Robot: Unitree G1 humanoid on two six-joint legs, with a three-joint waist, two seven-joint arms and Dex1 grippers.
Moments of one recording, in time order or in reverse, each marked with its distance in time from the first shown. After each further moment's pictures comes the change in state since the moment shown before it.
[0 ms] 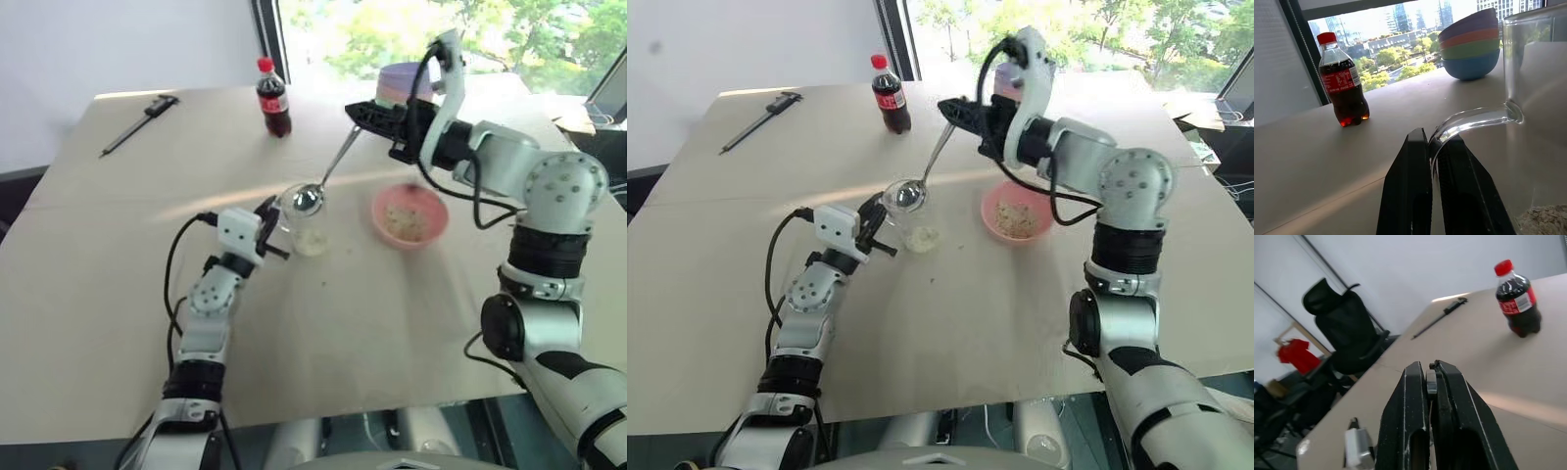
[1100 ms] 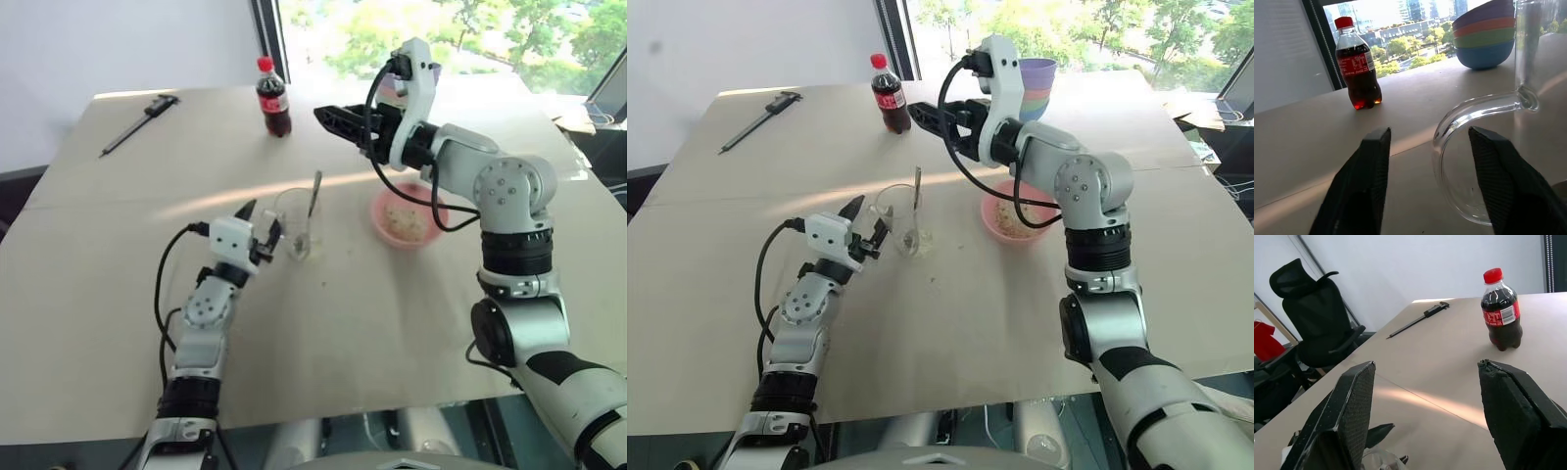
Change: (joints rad) left arm 0.067 -0.004 0.015 -0.084 0.001 0.062 0.039; right arm -0.020 0.030 0.122 0.079 -0.226 -0.207 0.129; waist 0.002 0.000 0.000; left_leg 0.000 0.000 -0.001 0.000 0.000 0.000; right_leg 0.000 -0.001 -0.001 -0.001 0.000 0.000
